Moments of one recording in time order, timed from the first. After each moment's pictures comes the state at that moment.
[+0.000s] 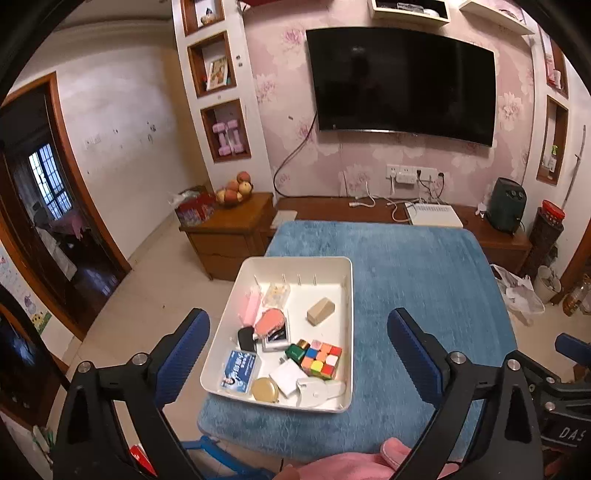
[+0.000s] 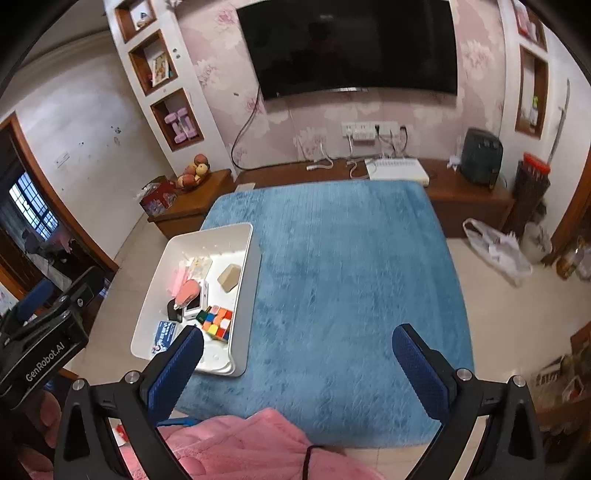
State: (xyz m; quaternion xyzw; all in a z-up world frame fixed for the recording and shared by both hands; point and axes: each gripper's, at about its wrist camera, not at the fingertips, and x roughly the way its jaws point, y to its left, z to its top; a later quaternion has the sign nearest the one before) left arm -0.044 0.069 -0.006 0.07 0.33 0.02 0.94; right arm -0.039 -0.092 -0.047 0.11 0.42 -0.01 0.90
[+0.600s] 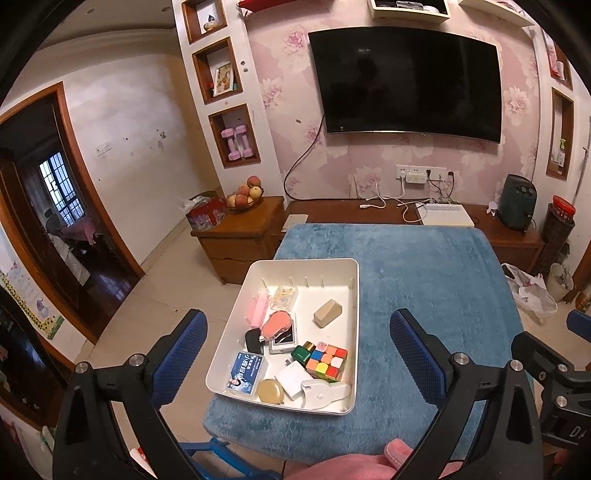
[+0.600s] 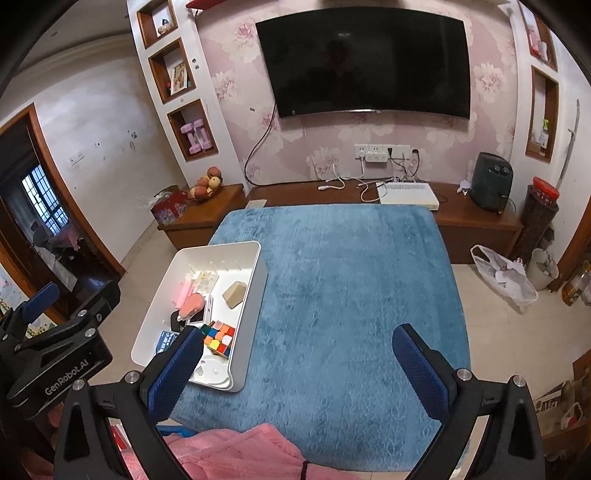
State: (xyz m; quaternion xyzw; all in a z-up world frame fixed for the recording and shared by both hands) left arm -0.050 0.052 -0.006 0.09 0.32 0.04 0.94; right arm -0.036 -0.098 -0.042 0.10 0.39 0.02 0.92
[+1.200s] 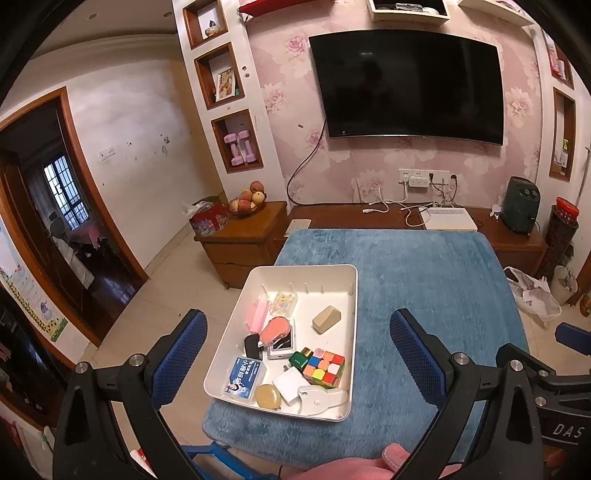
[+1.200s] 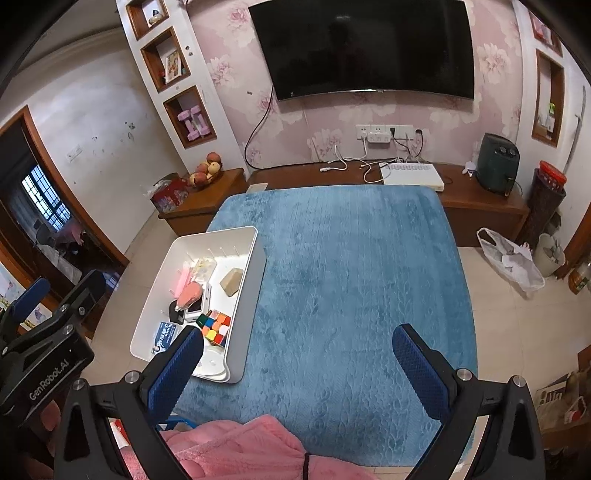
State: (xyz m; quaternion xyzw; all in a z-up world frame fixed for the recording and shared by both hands) left arm -0.044 0.041 -0.003 0.09 0.32 0.05 0.94; right arm -0.022 -0.108 -0.055 0.11 0.42 0.03 0.90
